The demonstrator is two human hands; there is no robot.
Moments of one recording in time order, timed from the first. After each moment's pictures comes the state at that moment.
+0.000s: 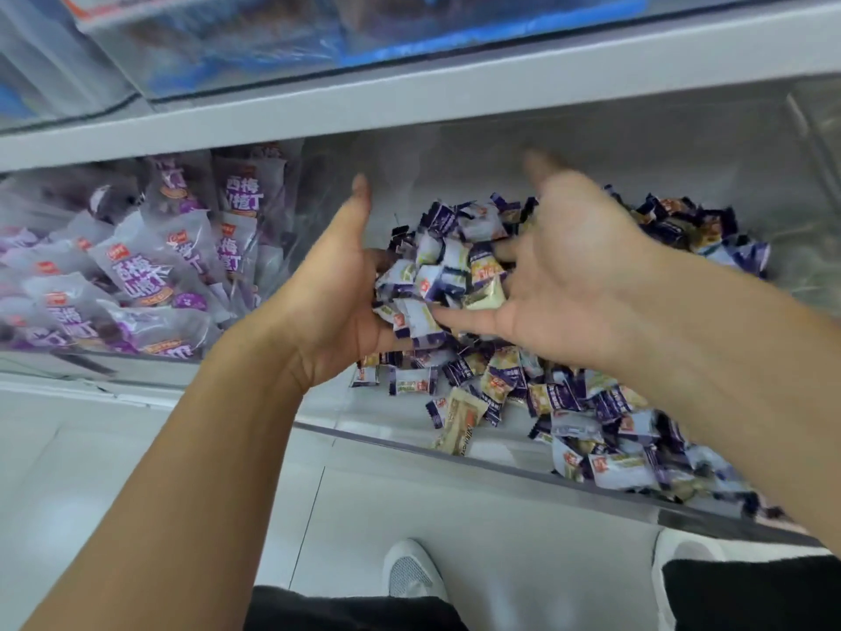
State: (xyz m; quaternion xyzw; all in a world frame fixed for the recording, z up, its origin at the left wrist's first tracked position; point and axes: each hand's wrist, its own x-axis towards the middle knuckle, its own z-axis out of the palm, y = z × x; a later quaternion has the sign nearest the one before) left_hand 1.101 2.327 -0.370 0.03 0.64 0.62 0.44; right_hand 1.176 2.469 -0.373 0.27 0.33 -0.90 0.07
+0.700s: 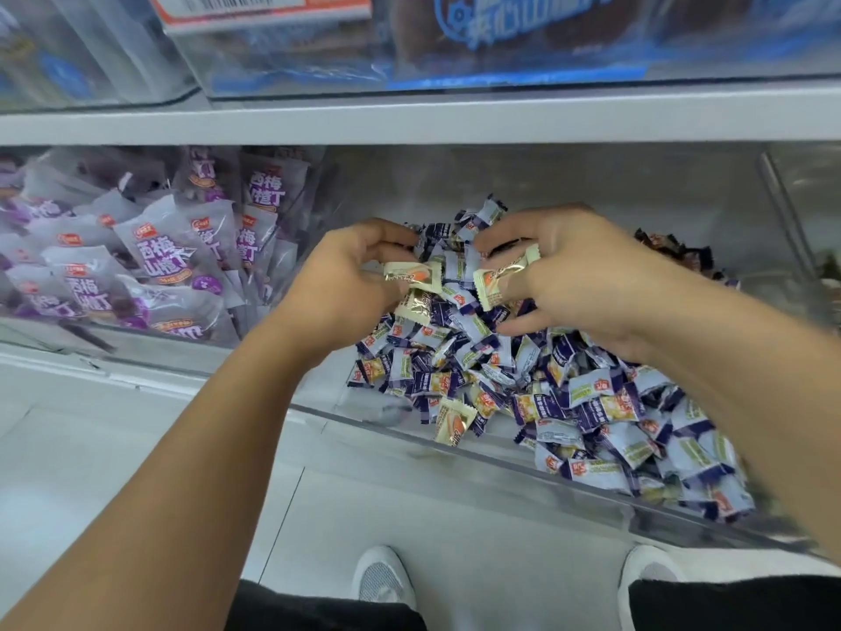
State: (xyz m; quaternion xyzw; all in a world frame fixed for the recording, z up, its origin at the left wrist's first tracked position) left_hand 1.091 2.312 -0.387 0.20 0.86 0.46 0.13; right_hand 1.190 2.491 -0.364 0.17 0.77 -0.61 0.03
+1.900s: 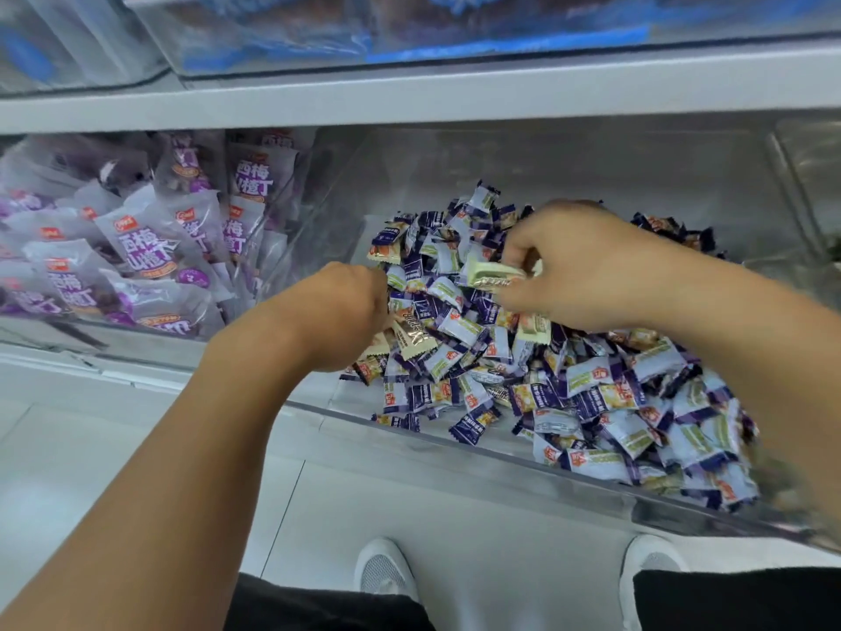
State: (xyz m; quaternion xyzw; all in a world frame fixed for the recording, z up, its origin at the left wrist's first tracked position) left_hand 1.096 2.309 -0.382 0.31 0.94 0.00 0.15; right_hand 1.180 2.510 -0.370 0.05 0.98 -0.18 0.03
